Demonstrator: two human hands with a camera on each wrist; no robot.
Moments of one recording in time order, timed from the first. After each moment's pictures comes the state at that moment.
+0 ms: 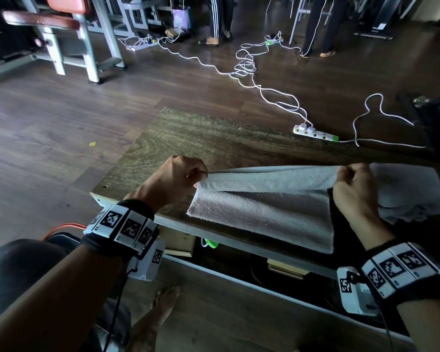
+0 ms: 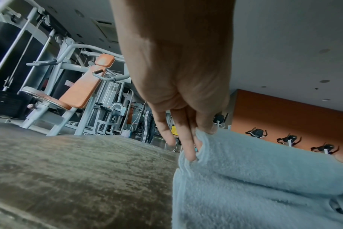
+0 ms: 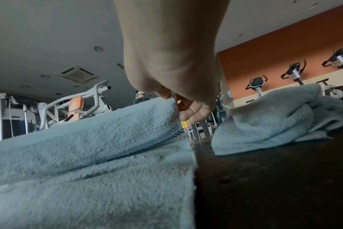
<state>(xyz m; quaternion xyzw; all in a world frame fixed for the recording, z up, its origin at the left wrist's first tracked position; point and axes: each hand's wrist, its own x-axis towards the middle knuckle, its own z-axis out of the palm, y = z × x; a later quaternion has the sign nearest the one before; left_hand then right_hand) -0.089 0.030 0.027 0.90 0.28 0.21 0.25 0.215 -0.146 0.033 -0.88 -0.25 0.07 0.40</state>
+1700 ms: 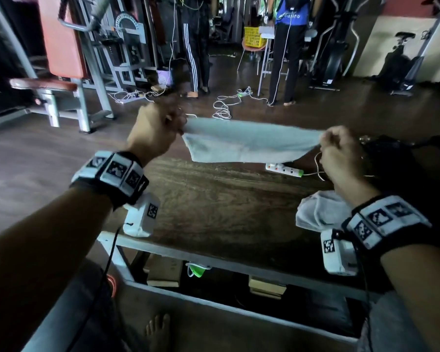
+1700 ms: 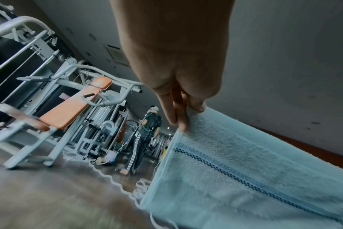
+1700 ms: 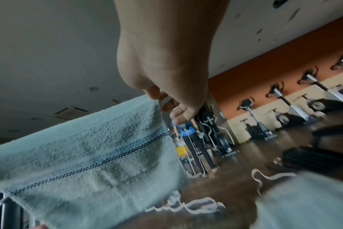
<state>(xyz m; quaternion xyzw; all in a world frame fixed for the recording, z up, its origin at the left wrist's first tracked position) -0.066 0.036 0.212 0.83 0.32 0.43 0.18 0.236 -0.161 0.180 -0.75 -0.33 0.00 0.57</state>
